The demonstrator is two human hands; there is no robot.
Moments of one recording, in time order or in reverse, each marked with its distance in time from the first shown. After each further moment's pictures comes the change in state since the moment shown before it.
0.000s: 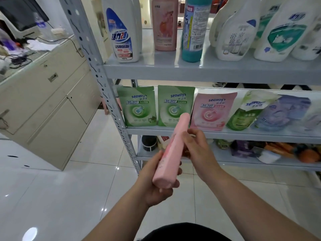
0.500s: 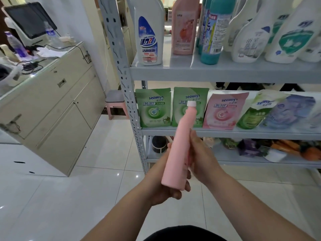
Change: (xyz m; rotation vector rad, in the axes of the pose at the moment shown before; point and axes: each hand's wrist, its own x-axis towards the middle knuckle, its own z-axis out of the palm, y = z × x) left_hand -0.064 0.026 -0.047 0.312 -0.193 0.104; right_hand -0.037 -0.001 0.089 0.201 -0.068 0.130
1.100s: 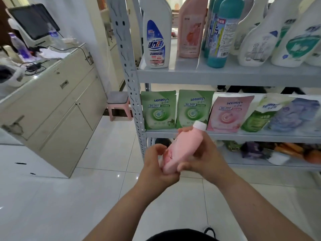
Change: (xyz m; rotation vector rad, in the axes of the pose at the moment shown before) left_hand -0.001 -0.003 -0.053 0.813 0.439 0.626; right_hand -0.005 -0.012 0.006 -0.294 -0.250 -0.364
